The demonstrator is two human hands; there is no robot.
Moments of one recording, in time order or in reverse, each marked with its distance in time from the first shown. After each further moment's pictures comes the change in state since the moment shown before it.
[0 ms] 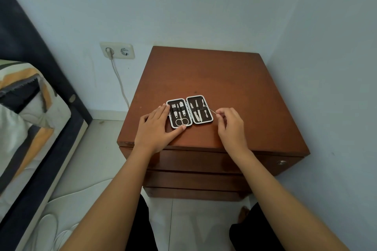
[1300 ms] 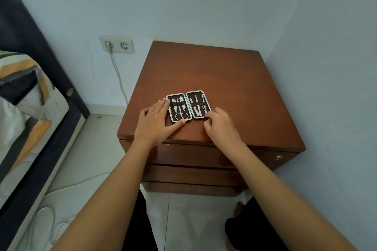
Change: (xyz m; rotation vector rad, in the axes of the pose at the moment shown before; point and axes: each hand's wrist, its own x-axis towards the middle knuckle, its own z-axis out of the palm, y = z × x) left_hand 0.000 0.001 0.000 -0.018 0.015 0.004; right_hand -0.004 -0.035 0.000 -0.290 -0.301 0.048
